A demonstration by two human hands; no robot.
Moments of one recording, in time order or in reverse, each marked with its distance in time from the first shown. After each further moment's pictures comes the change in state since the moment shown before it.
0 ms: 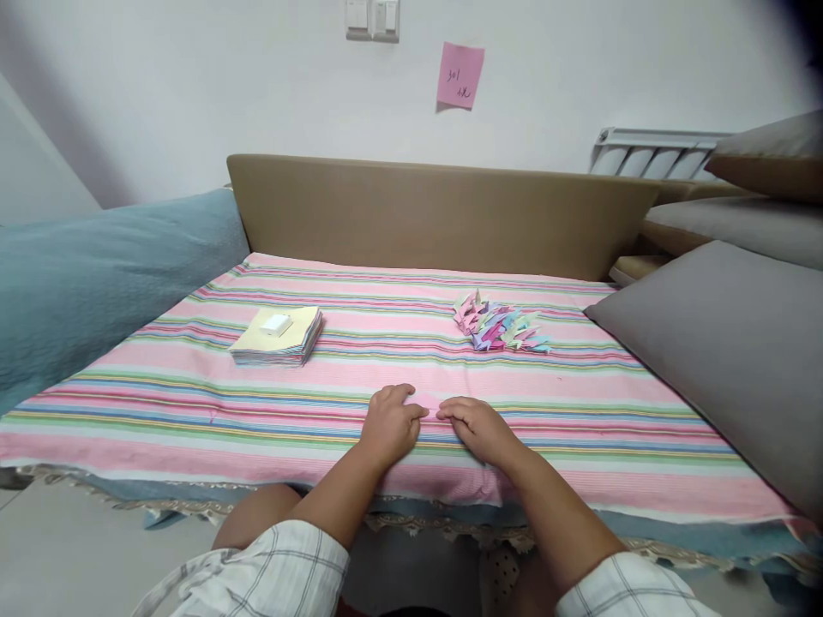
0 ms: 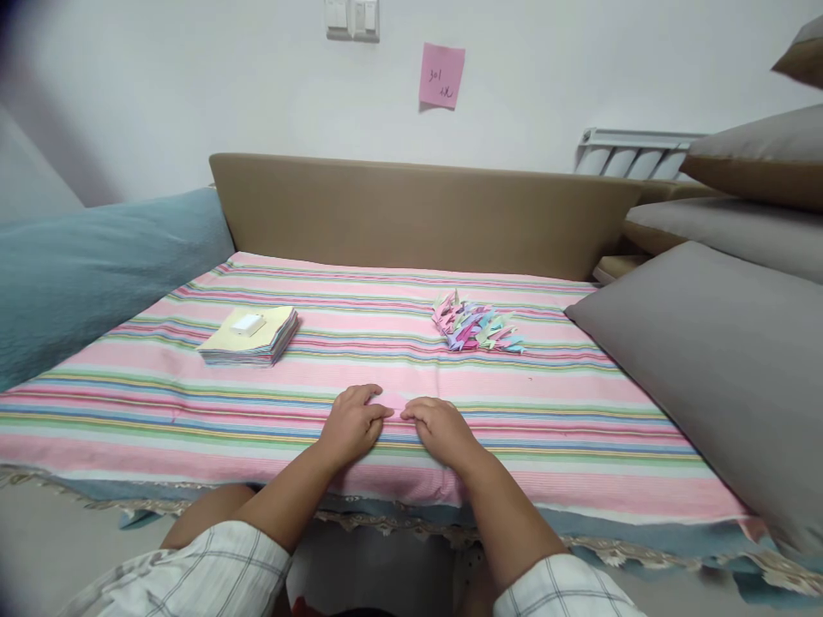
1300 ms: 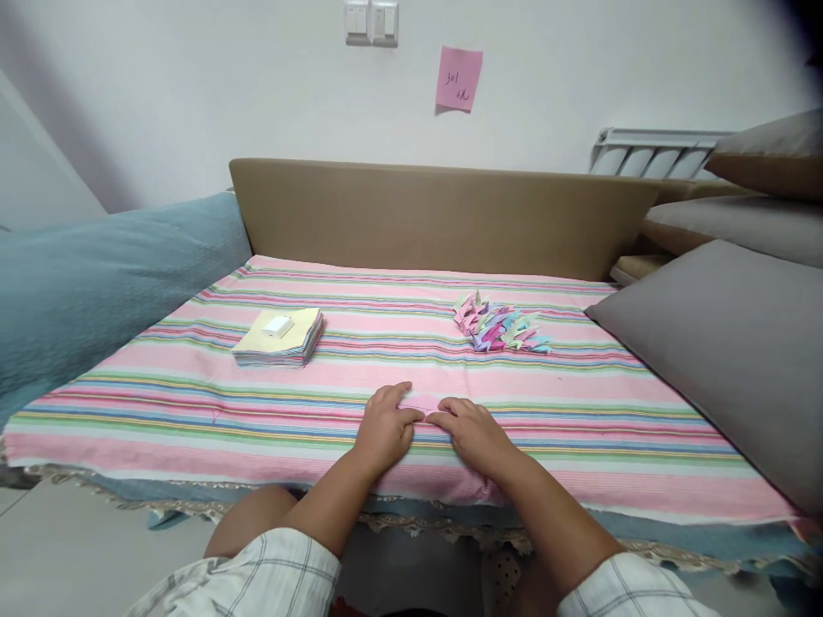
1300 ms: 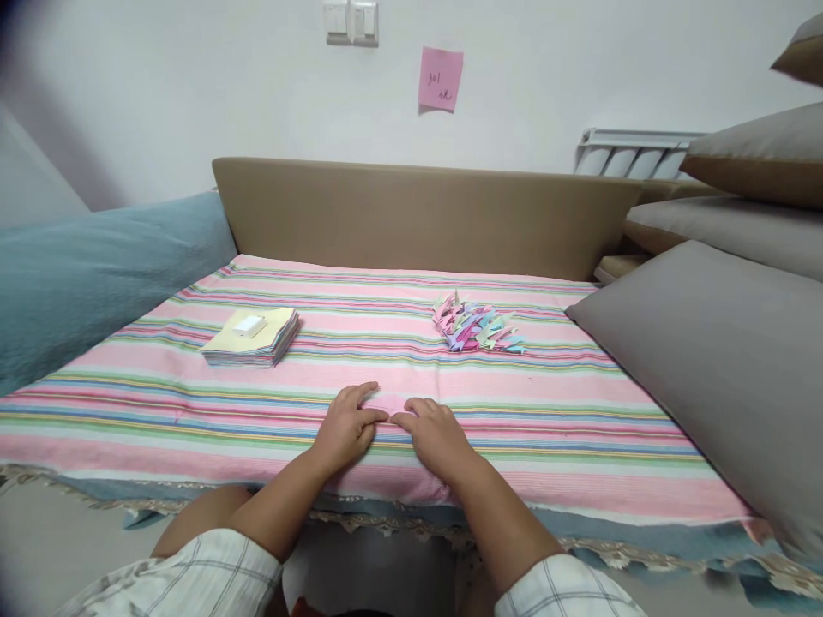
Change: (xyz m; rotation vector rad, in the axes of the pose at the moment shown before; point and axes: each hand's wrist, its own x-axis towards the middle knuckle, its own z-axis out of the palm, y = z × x) left_hand -0.007 -0.004 -0.006 -0.063 0.044 0.015; right_hand -0.002 -0.021 0.004 -0.352 -0.177 0.093
